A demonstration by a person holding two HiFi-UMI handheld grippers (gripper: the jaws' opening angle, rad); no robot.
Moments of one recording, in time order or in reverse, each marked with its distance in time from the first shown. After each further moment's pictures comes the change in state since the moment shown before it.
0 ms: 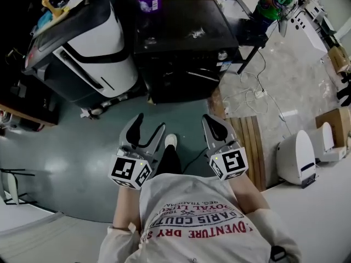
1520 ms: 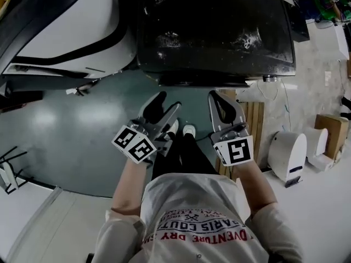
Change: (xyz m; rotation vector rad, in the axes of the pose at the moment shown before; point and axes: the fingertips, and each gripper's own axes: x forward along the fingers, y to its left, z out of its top) left arm 0.265 0.225 -0.129 -0.672 0.021 -0.114; right arm 0.336 -0.103 -0.087 -0.073 0.088 0.115
